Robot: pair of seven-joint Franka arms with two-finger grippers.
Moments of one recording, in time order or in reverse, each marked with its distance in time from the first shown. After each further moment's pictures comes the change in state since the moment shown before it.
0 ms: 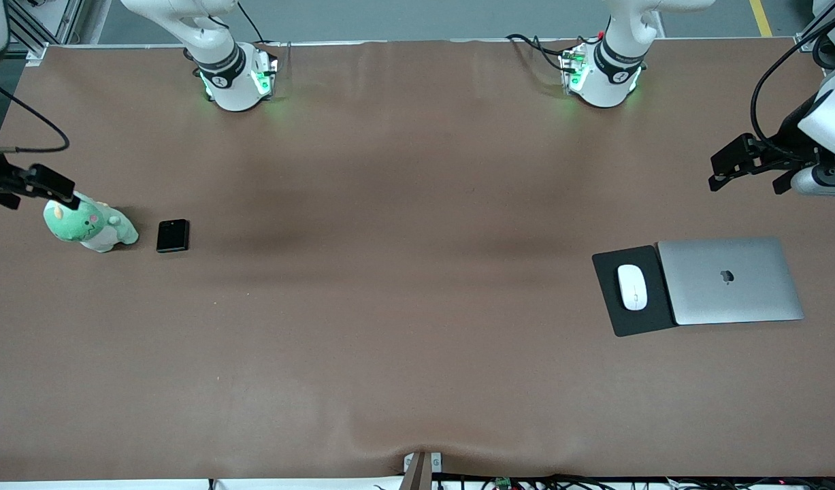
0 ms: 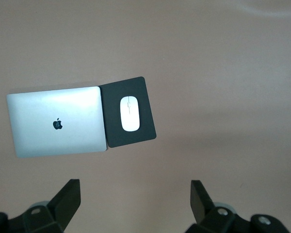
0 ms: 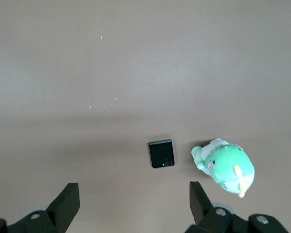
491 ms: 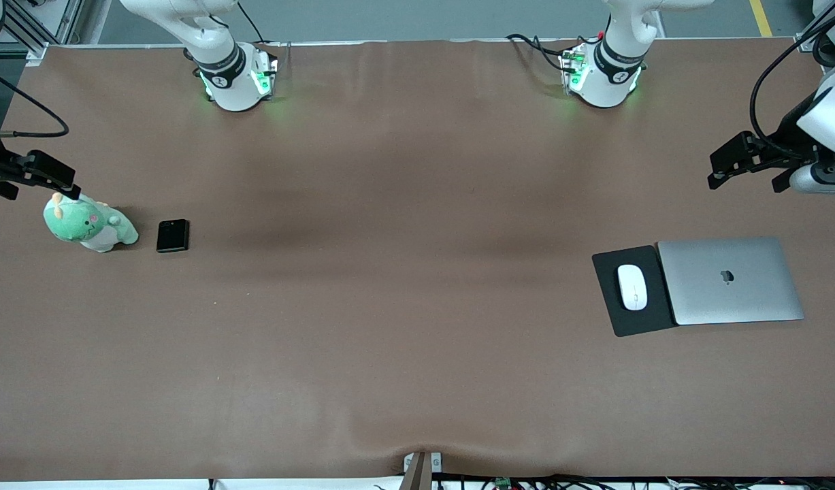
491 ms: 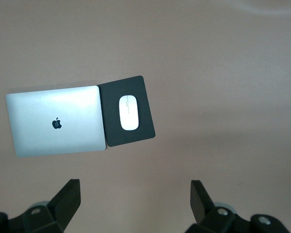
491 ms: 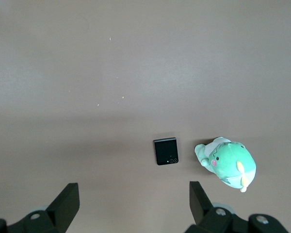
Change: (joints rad) left arm 0.067 0.000 -0.074 0.005 0.000 -0.008 0.000; right arm 0.030 0.005 -0.002 0.034 0.003 -0.024 0.018
